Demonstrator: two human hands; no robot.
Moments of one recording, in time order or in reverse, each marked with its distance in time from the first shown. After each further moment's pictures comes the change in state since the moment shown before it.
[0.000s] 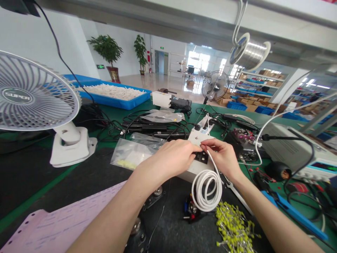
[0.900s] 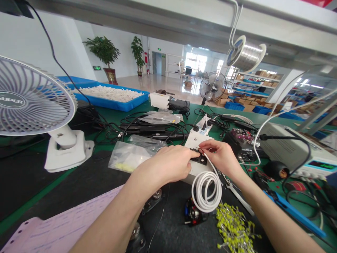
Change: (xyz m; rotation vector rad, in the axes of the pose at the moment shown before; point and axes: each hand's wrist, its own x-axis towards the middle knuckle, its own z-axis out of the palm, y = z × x) left_hand -0.009 0.000 -0.004 0.007 -0.113 0.011; right_hand 0.008 -0.003 -0.007 -0.177 -0.125 0.017
